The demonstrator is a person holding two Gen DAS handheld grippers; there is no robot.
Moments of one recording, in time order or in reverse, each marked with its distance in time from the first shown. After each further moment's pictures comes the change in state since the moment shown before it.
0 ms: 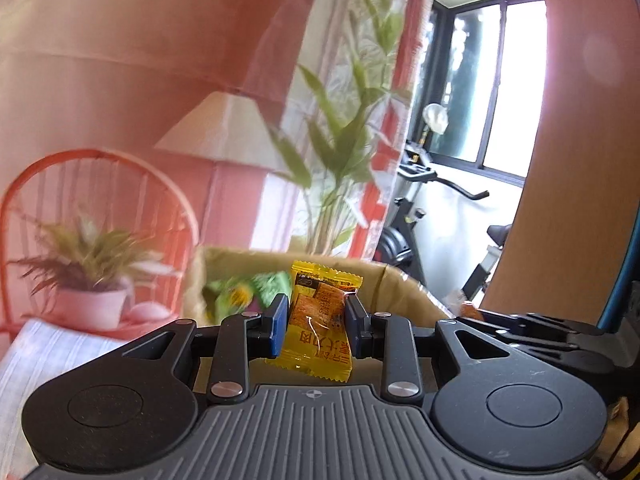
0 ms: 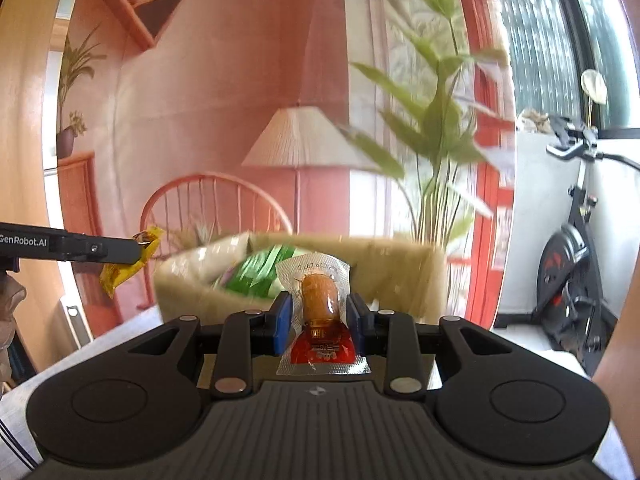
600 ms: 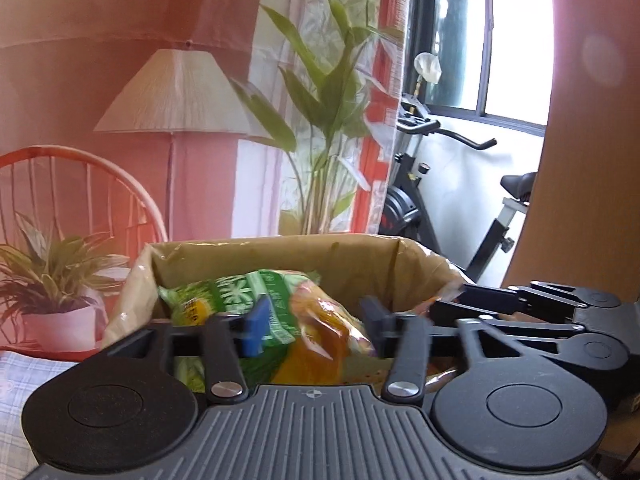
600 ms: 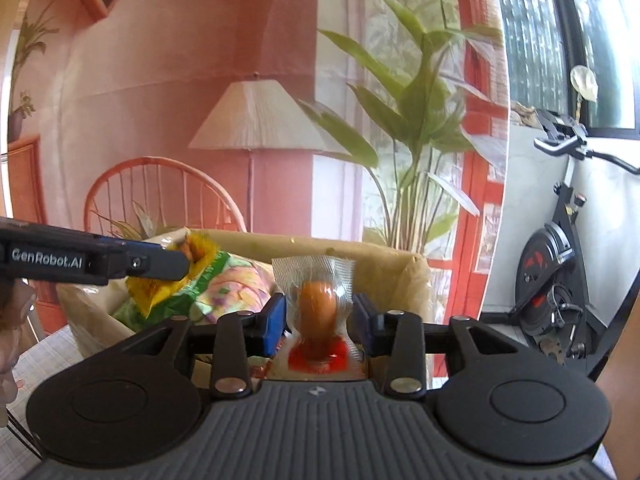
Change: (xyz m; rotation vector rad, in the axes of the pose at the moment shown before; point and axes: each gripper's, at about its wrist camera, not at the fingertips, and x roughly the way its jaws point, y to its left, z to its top) left arm 0.104 -0.008 -0.002 0.102 0.105 0.028; right arm 0.086 -0.032 0.000 0.005 0.066 -0.081
